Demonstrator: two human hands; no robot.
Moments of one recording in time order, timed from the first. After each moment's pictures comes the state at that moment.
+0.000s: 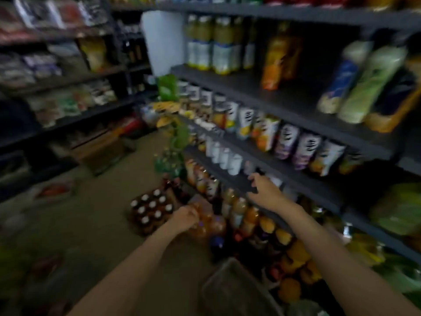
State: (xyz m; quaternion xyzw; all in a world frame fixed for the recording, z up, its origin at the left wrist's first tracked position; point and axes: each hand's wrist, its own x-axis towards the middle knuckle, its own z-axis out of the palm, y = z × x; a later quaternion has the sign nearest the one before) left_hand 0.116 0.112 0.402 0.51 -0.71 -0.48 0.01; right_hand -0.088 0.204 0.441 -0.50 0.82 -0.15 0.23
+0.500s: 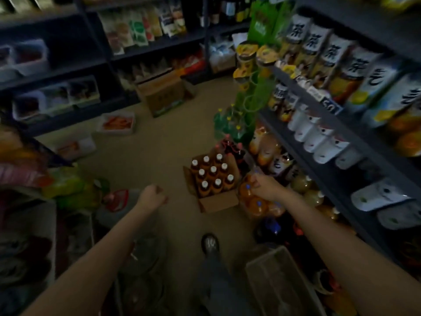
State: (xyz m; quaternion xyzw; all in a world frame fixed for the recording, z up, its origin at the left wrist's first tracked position) left_hand 0.358 -0.085 0.291 0.70 -0.58 -0.41 0.07; right_hand 0.047 -0.038 0.292 -0.58 0.73 0.02 0.35
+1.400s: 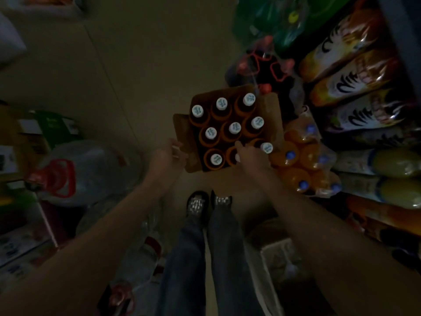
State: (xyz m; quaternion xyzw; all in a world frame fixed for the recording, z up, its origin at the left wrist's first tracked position) left_hand 0.294 -0.278 0.005 0.70 -0.49 -0.52 0.07; right_hand 0.090 -0.249 -0.063 -0.63 0.68 0.19 0.33
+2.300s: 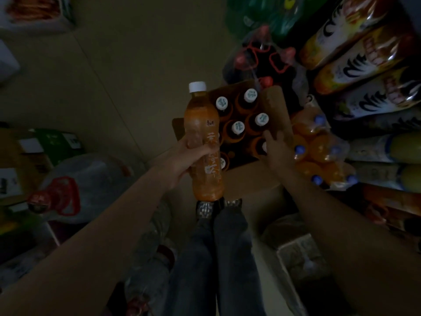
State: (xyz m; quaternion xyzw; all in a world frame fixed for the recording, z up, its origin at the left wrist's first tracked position) left_hand 0.270 -0.305 0.002 0.59 -0.33 -0.74 0.05; right_hand 0.050 -0.237 -0.106 -0.53 0.78 0.12 0.30
